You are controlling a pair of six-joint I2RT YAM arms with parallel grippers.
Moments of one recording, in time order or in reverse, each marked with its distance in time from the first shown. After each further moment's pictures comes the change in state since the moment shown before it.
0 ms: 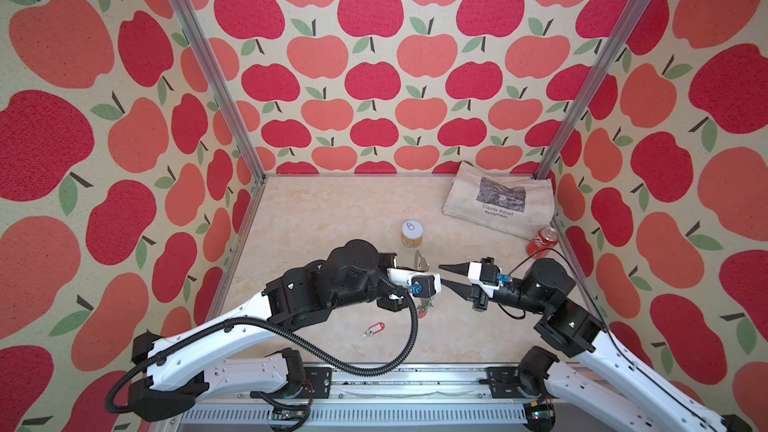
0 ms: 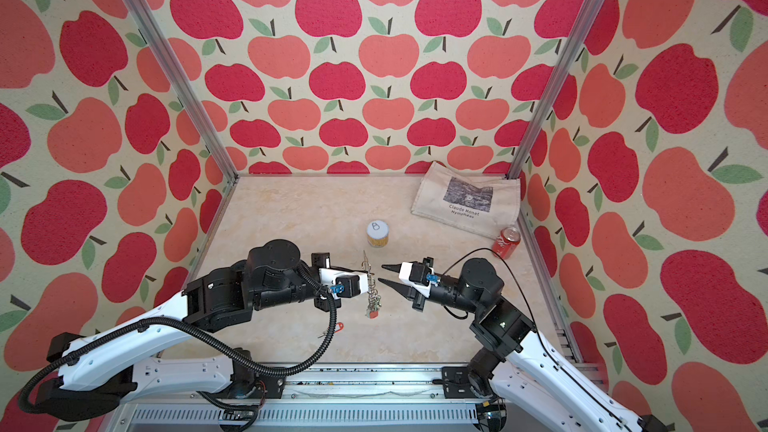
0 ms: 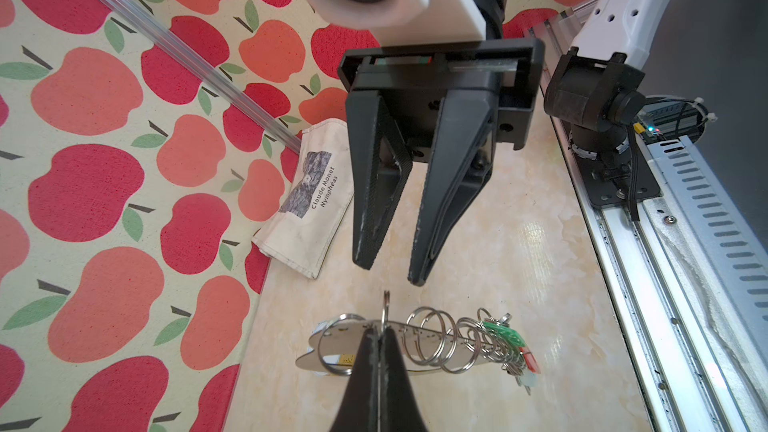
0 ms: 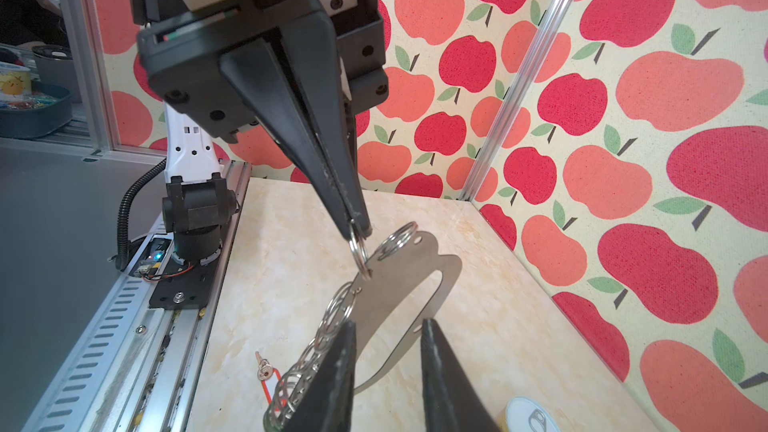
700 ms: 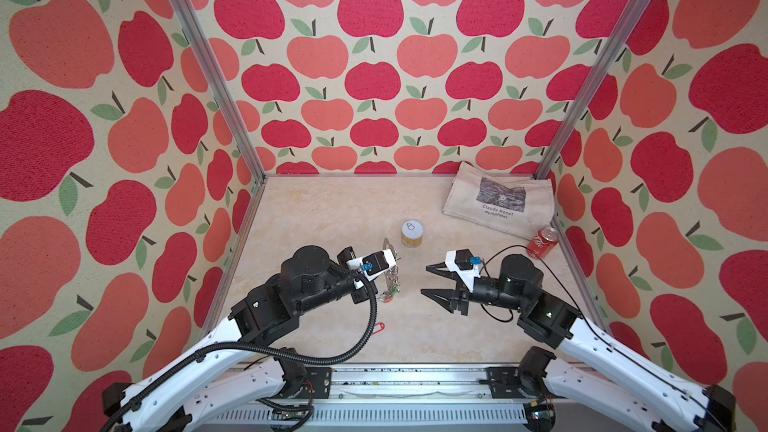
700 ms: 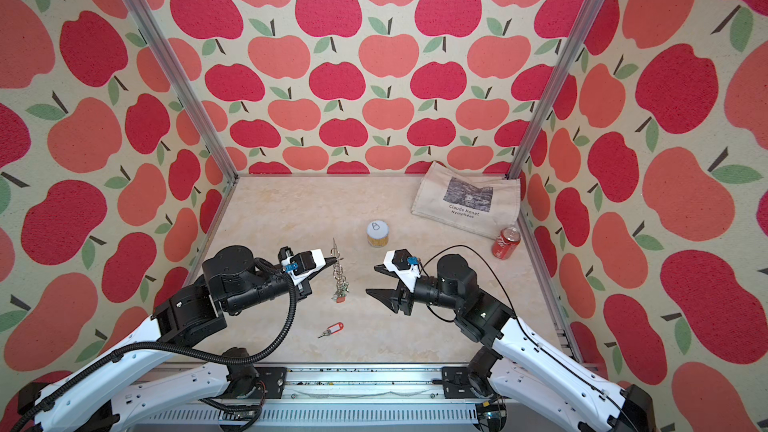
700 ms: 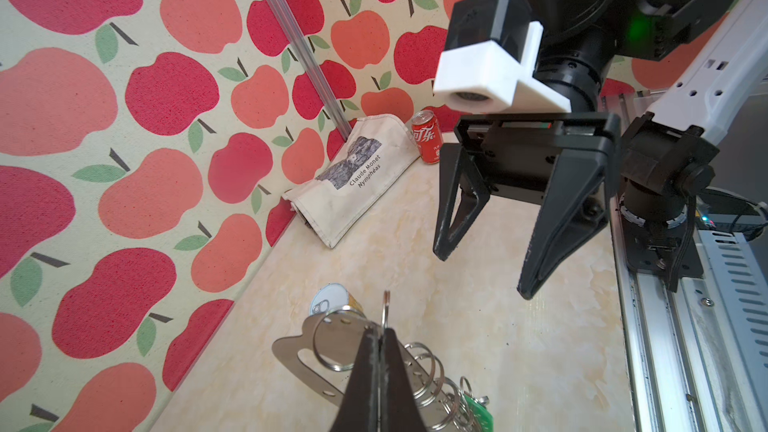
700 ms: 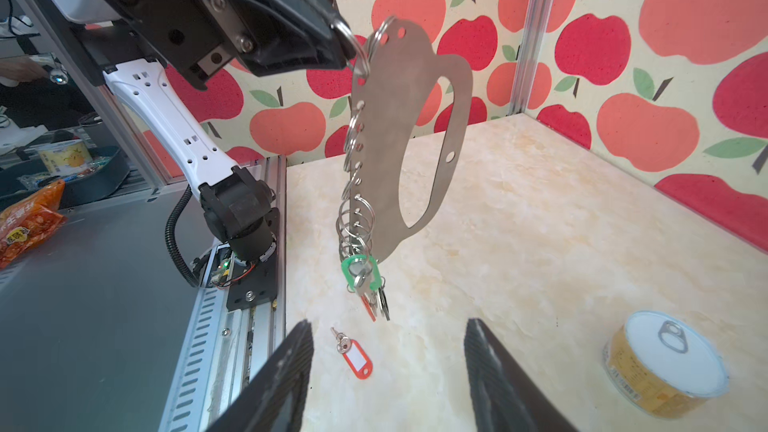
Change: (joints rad) left arm 0.217 -0.246 -0.212 0.126 0.062 -0.220; right arm 0.080 0.161 -0.027 0.002 0.045 0.277
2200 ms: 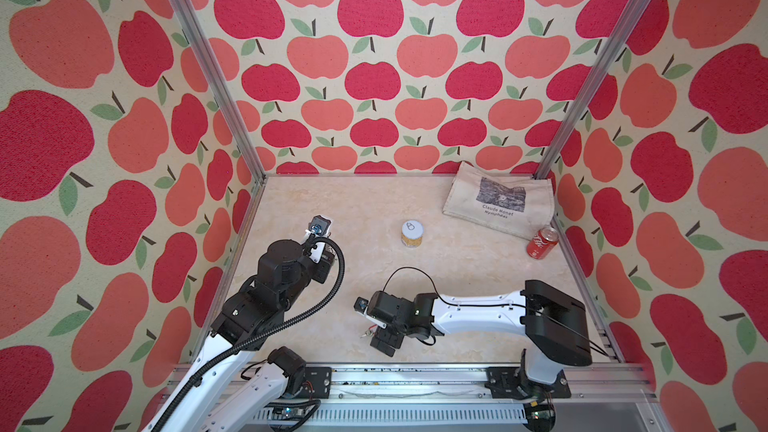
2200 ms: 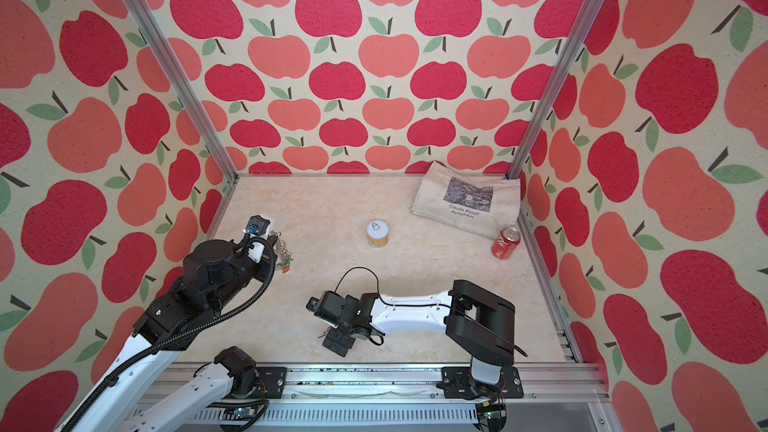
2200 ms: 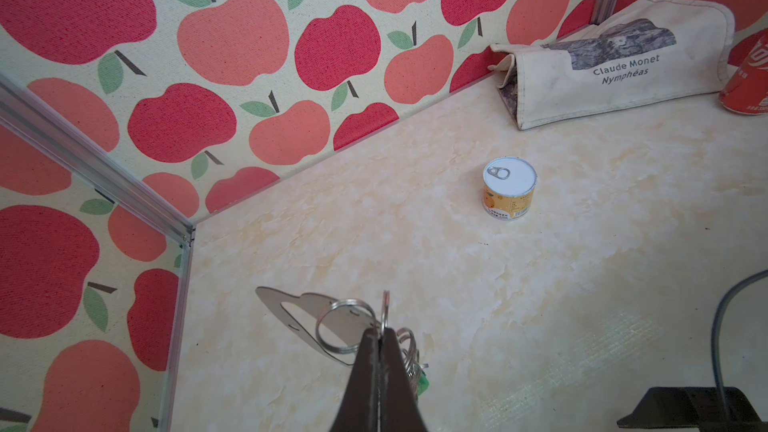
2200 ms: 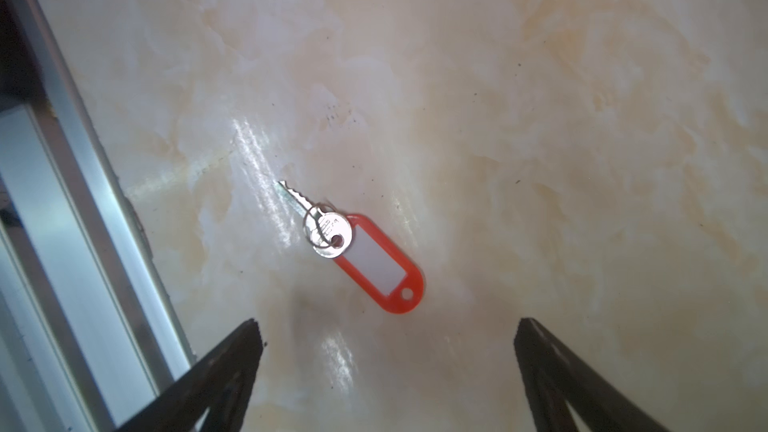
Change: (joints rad) left arm 0.387 -0.099 -0.046 -0.204 -0.322 -0.254; right arm 0.481 0.958 0.446 -0.409 0.590 0.084
